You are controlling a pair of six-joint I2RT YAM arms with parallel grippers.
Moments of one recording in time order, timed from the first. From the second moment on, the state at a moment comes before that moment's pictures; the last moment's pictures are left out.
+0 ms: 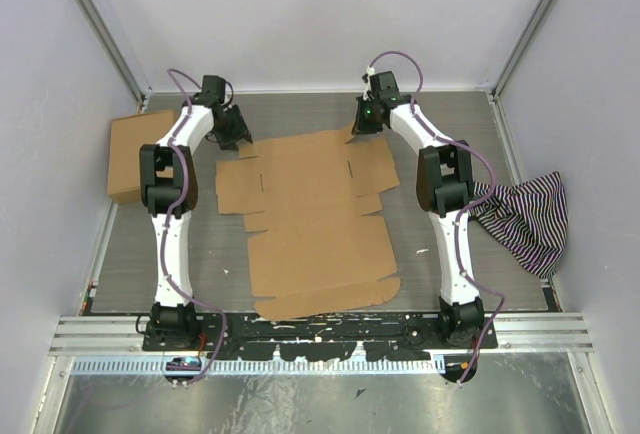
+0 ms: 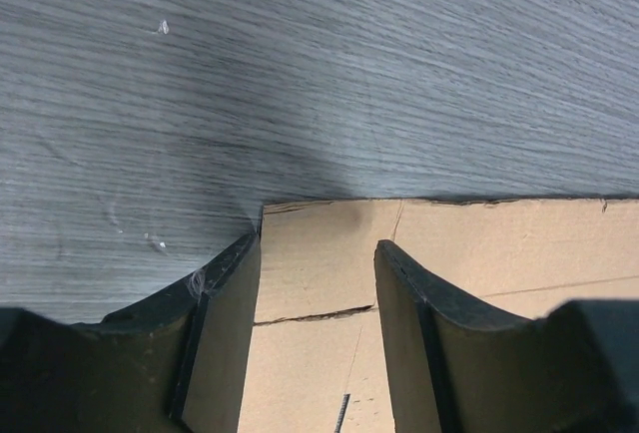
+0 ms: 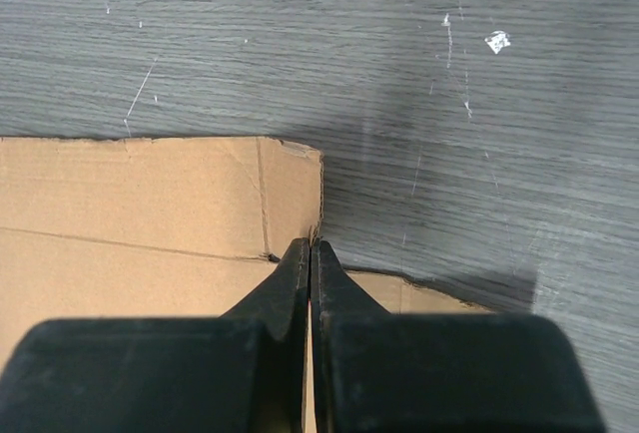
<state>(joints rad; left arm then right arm) -0.10 2.39 2.03 -0.70 0.14 -0.51 0.26 2.43 2.10 -0.51 -0.21 0.28</state>
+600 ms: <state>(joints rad) -0.16 2.29 2.00 -0.63 0.23 -0.58 0.25 2.42 2.09 -0.51 -0.19 0.30</state>
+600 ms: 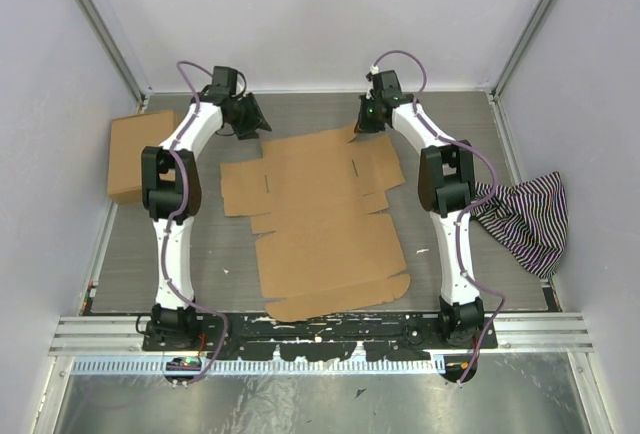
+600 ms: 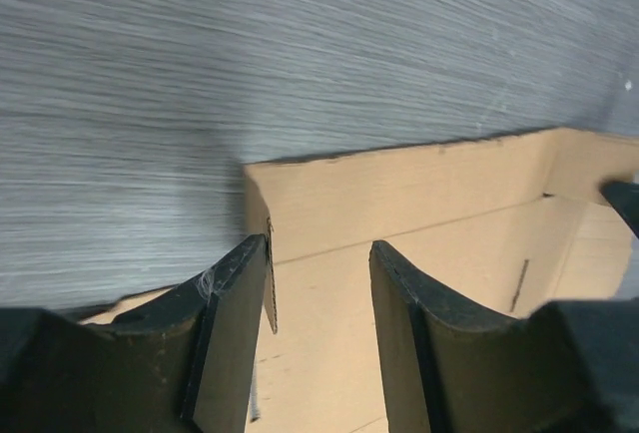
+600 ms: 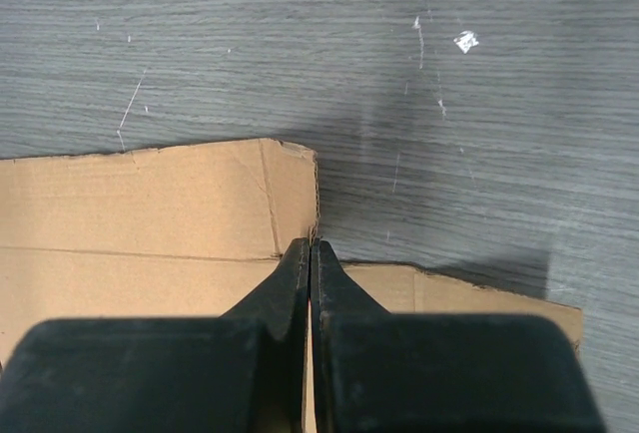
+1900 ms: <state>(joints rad) -0.12 2.12 1.75 -0.63 0.17 -0.58 0.26 2.35 1.97 -0.51 -0.07 0.40</state>
